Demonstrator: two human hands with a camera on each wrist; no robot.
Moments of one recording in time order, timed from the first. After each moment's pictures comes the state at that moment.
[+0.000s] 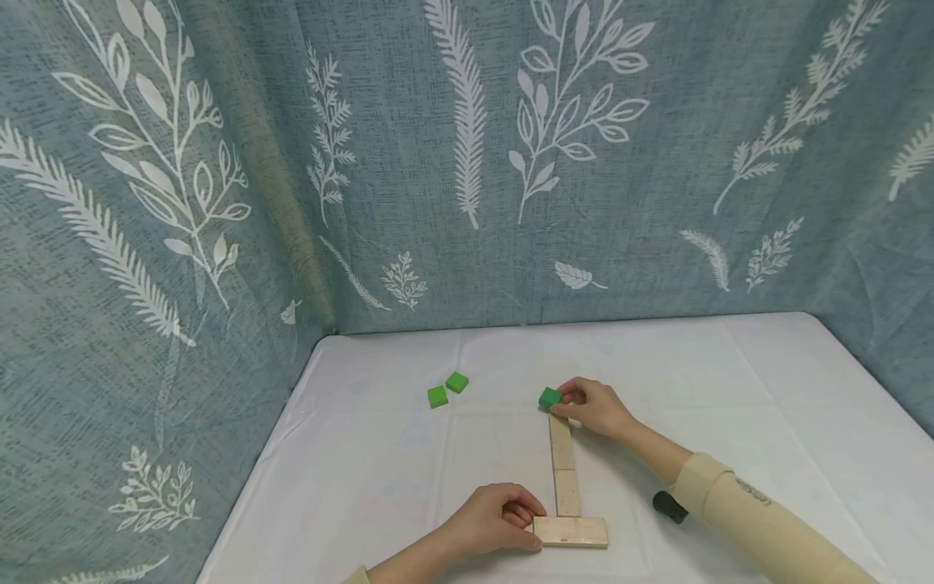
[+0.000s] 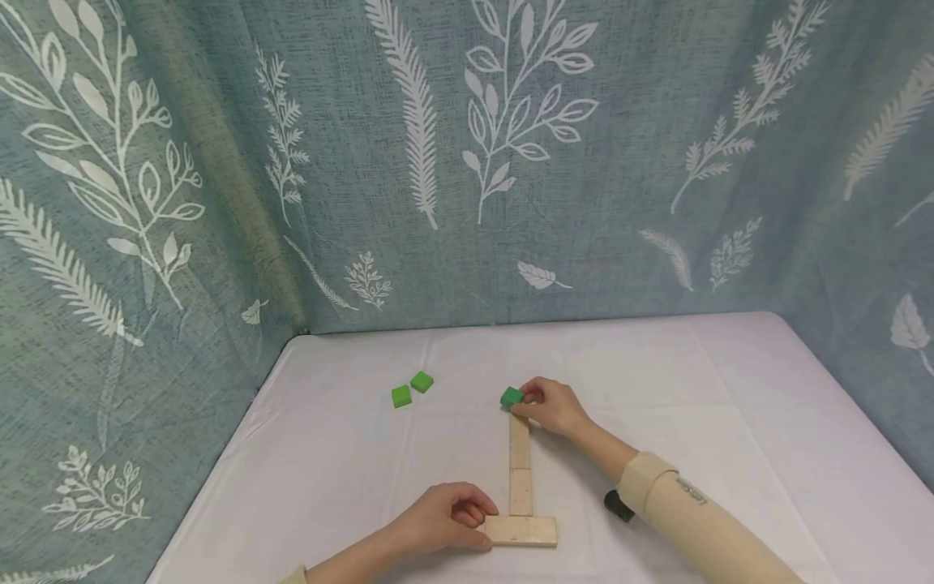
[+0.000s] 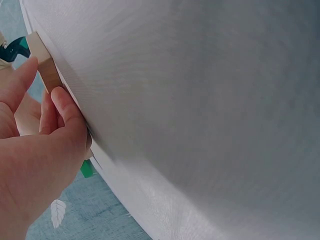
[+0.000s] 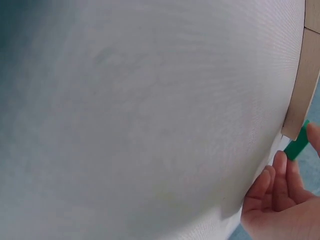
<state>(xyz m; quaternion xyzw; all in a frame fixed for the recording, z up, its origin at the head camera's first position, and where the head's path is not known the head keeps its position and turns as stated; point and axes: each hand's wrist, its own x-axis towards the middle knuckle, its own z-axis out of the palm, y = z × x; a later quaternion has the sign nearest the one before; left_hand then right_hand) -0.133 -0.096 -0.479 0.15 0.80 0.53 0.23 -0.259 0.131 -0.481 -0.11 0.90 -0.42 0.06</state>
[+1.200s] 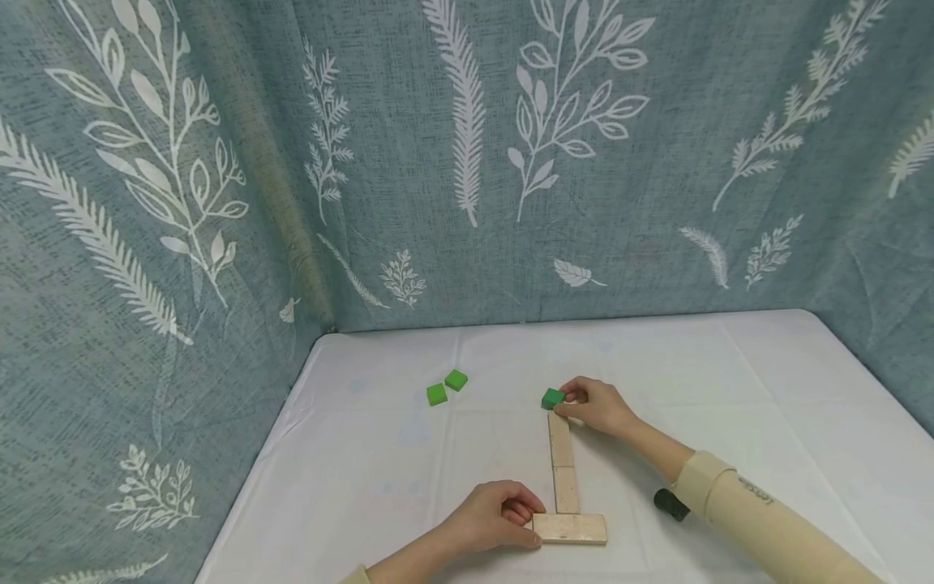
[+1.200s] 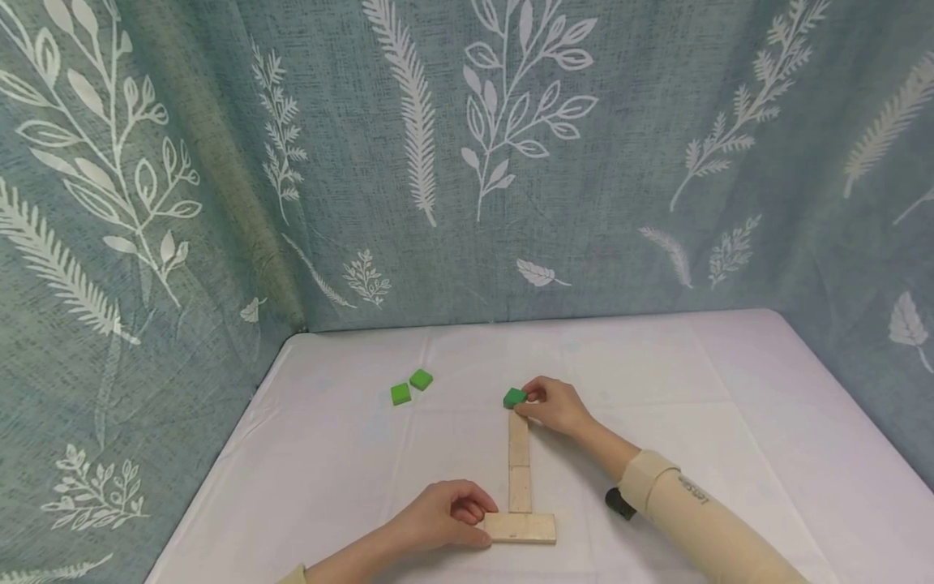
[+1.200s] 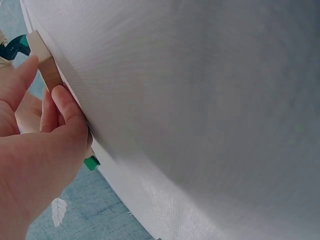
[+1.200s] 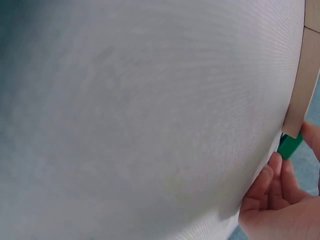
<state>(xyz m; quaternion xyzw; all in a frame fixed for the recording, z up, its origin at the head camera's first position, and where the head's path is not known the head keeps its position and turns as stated) -0.132 -0.095 -0.479 0.15 0.80 0.54 0.23 -0.259 0.137 -0.483 -0.11 0.90 -0.42 0.06</state>
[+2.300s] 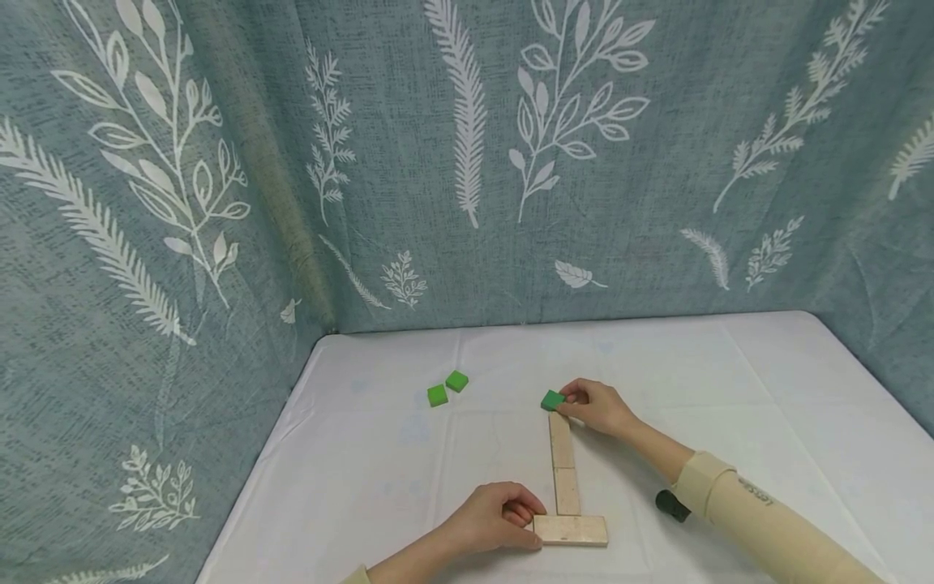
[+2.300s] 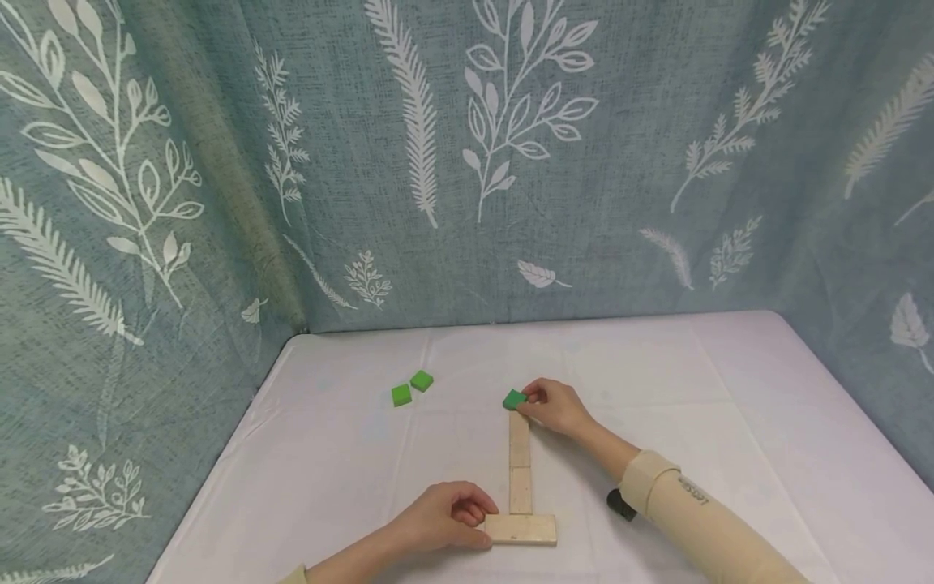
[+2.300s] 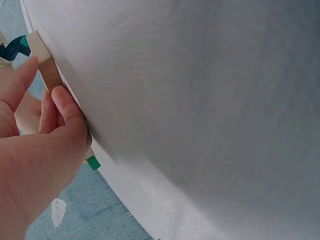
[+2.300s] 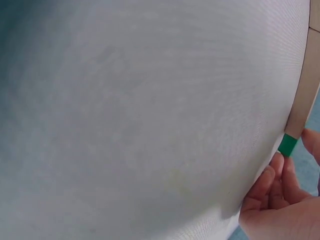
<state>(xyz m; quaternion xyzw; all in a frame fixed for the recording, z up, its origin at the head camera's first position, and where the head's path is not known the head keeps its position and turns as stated) -0.131 -0.096 -0.479 0.15 0.80 0.53 0.23 -0.257 0.137 -0.481 -0.12 0.89 -0.42 0.07</state>
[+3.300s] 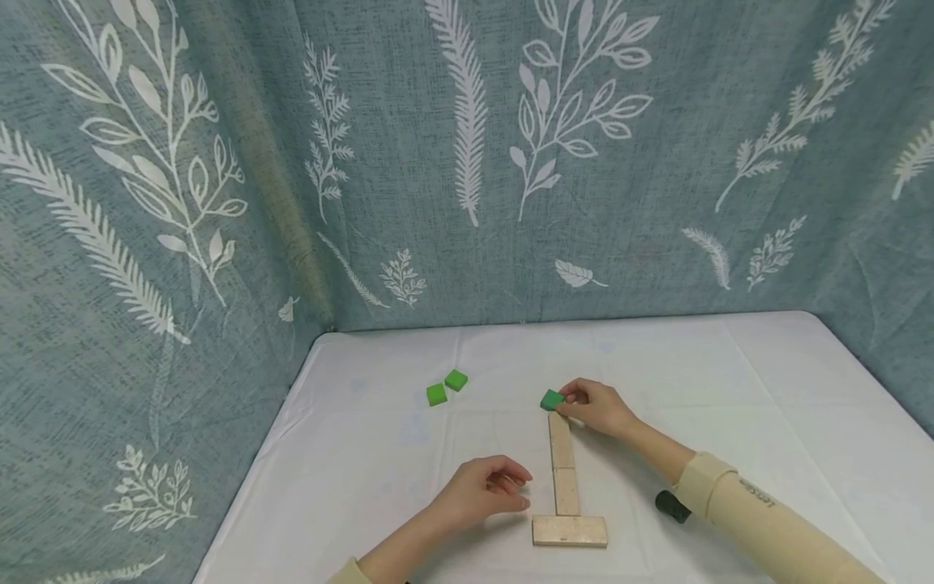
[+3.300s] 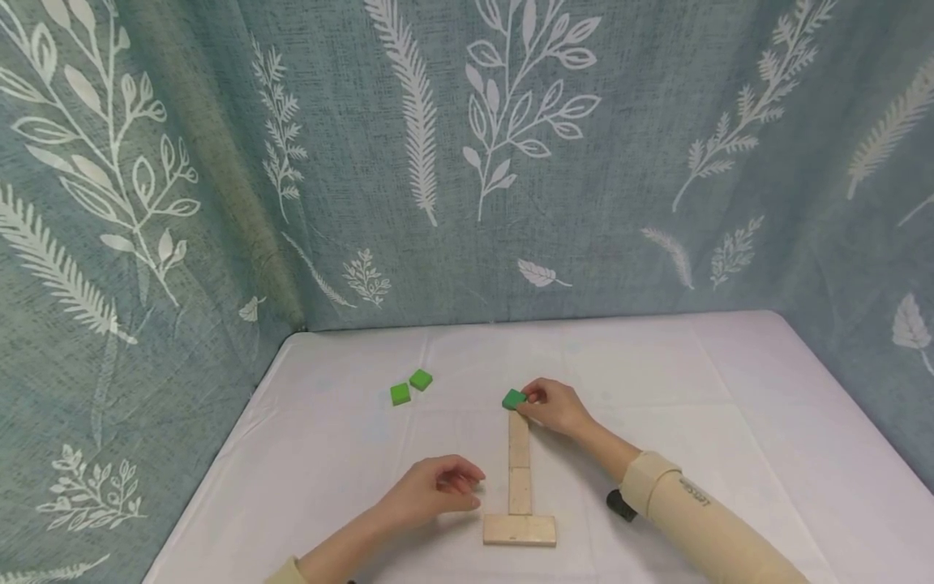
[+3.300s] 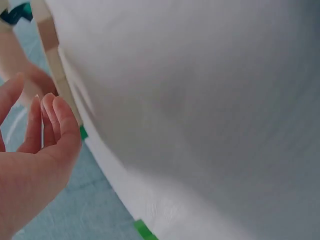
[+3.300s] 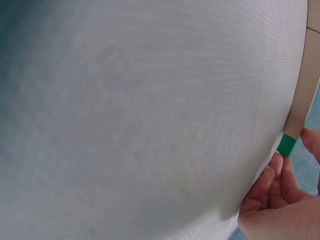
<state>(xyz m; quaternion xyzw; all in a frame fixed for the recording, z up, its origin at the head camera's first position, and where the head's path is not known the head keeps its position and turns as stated) -0.151 -0.110 -0.467 0.17 0.81 0.54 0.17 -0.259 0.137 -0.484 -0.12 0.89 -0.43 0.07</state>
